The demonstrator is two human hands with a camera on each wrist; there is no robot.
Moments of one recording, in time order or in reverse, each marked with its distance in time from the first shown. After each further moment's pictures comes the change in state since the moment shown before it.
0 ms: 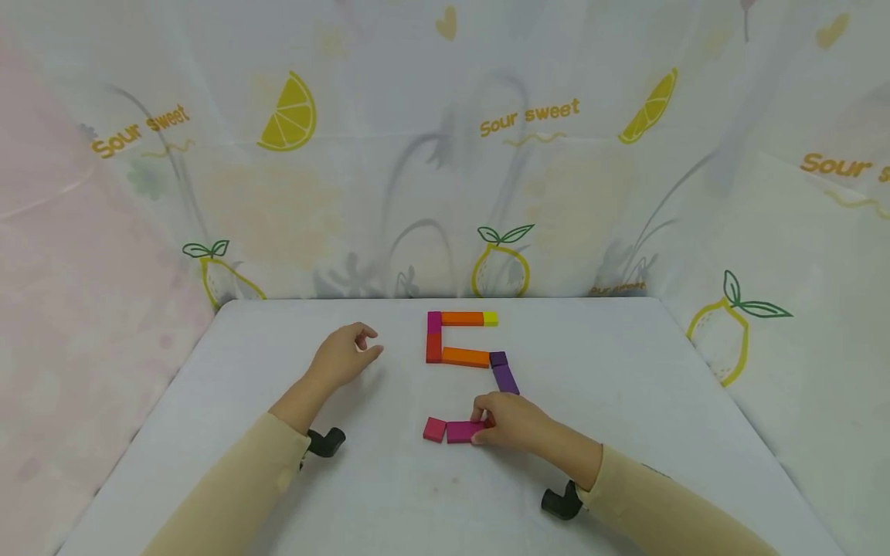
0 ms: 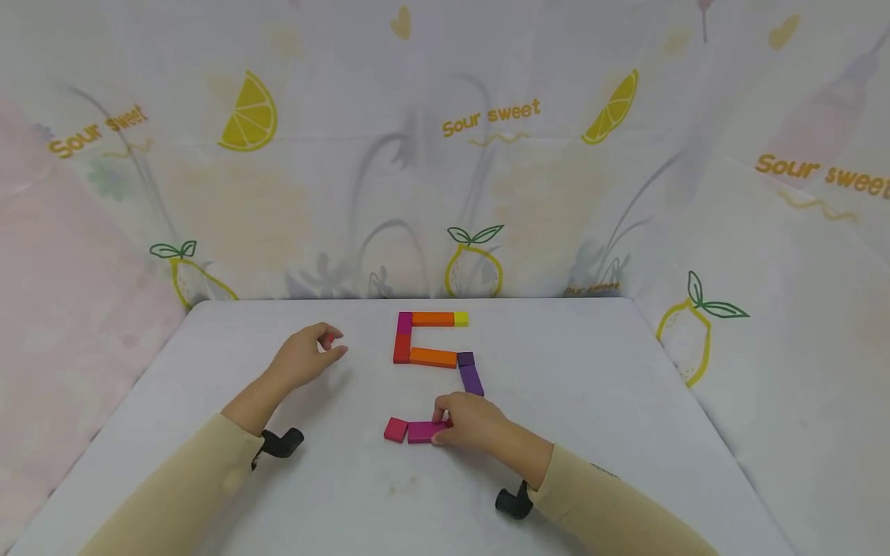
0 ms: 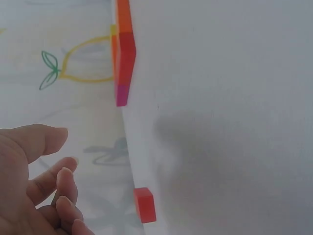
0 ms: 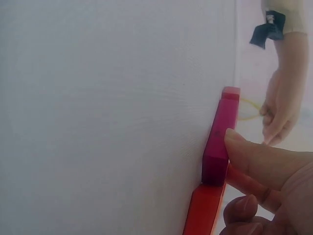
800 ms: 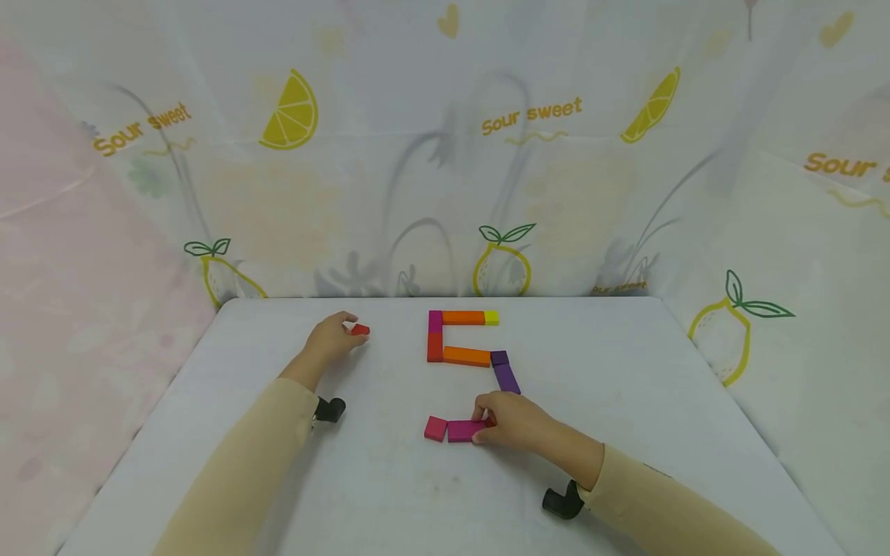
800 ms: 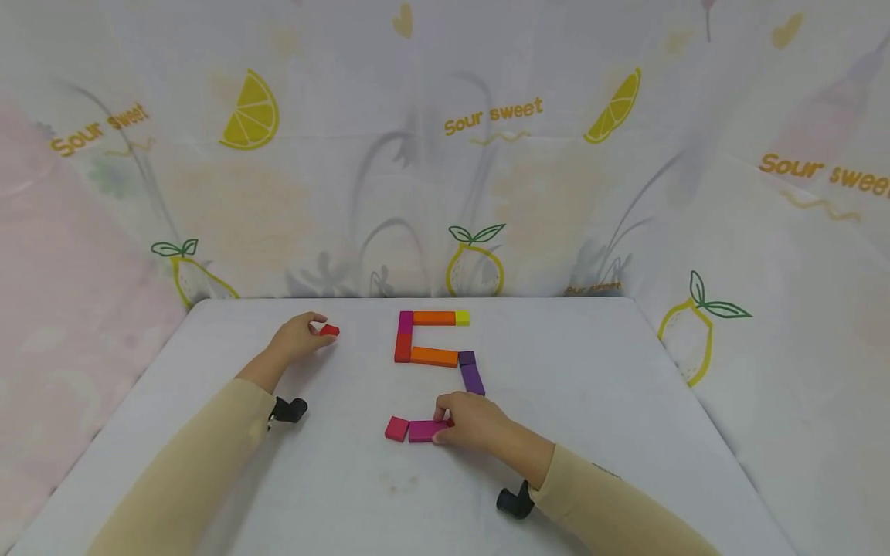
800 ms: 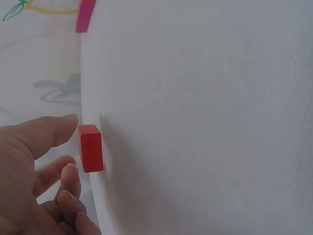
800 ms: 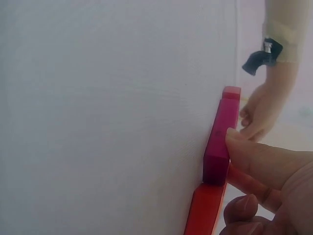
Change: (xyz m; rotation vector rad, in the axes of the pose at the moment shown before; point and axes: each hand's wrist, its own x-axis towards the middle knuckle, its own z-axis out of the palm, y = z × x) left_hand 0.045 -0.040 -0.005 -0.037 -0.074 -0.226; right_hand -0.001 -0.001 -0.001 0.000 0.003 -0.002
